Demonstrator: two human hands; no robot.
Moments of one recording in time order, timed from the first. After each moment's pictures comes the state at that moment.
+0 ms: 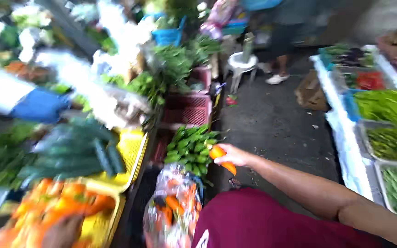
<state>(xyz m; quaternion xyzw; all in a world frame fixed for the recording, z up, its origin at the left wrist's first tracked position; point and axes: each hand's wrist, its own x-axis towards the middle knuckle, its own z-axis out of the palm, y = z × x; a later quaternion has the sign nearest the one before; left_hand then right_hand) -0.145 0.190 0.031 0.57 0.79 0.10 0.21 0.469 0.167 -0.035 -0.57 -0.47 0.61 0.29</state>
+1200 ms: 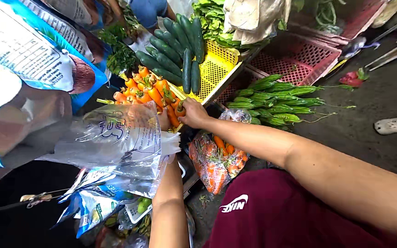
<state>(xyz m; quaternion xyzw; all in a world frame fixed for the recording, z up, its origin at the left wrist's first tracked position) -0.112 0.177 -0.027 0.35 0.85 0.34 0.18 0.047 0.229 -0.034 -0.41 -0.82 0.36 0.19</state>
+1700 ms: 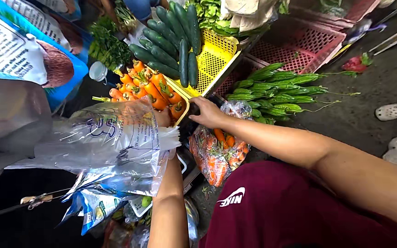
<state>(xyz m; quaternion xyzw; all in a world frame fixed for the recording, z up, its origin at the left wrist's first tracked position) -0.101 0.176 -0.029 0.32 0.86 0.33 0.20 0.109 0.206 -0.026 -0.39 -0.78 0.44 0.21</state>
